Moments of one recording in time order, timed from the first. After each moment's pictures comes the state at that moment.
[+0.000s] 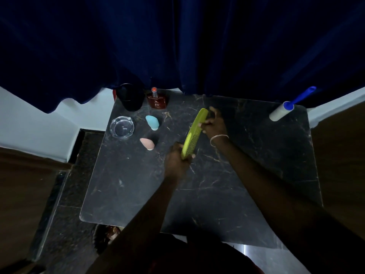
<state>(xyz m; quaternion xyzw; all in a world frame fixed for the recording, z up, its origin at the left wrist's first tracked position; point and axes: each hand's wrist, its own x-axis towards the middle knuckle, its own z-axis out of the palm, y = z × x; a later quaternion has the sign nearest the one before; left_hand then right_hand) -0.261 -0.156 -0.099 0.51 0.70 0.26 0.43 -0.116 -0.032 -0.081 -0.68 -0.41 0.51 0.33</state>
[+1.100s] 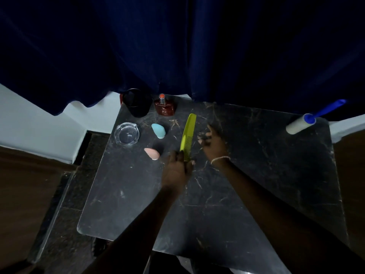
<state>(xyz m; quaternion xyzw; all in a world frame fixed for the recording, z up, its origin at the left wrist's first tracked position) -0.283 -0.139 -0.131 0.63 0.71 0.13 0.29 -0.136 -0.039 -0.139 -0.69 -0.55 0.42 0.23</state>
